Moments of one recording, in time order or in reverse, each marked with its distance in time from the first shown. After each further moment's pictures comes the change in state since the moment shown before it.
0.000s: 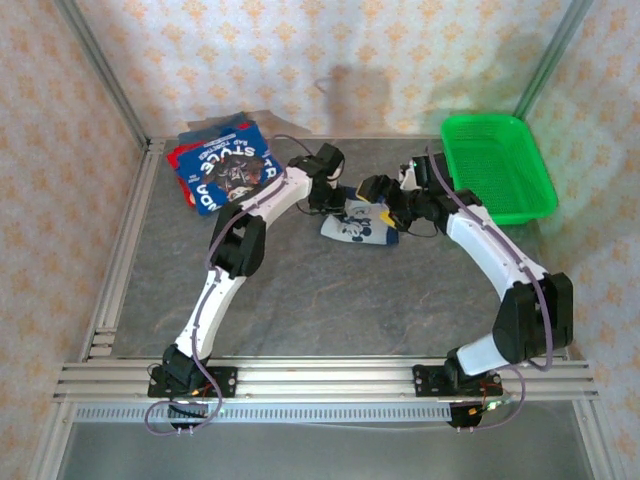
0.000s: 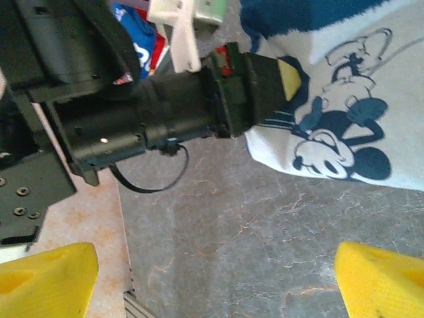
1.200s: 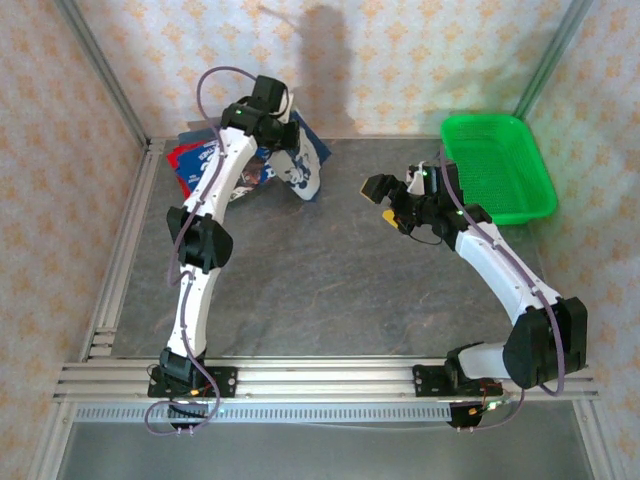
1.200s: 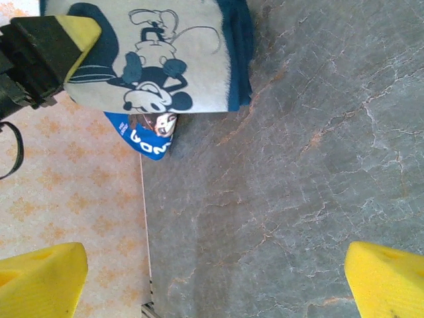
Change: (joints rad) left arm 0.225 -0.167 0.331 -0.146 -0.102 0.277; right arm 0.000 -0.126 -0.113 0.126 0.013 0.068
